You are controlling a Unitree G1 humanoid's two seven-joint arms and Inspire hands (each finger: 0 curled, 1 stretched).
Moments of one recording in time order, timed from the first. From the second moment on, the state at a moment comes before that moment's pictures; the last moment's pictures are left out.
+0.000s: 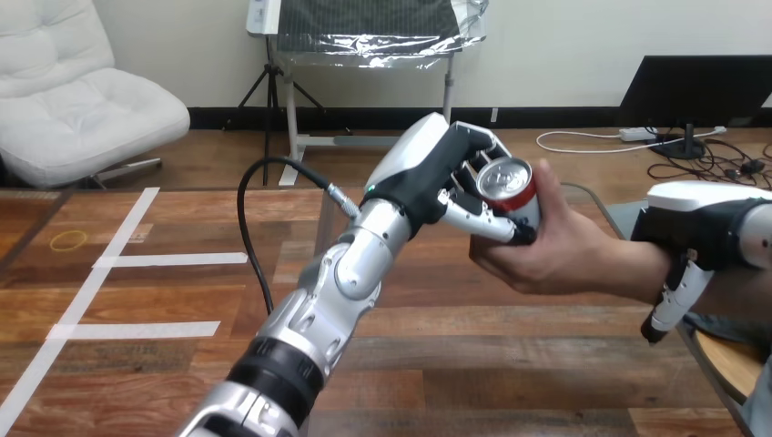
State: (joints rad) left arm -0.77 -0.01 -0.30 0.78 0.44 -0.16 0.01; right arm -0.51 -0.88 0.24 0.21 -0.67 0.06 0.80
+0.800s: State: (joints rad) left arm -0.85 -0.02 -0.30 0.87 0.44 -0.16 0.05; right arm -0.53 -0.87 0.24 0.20 -0.69 0.07 0.82
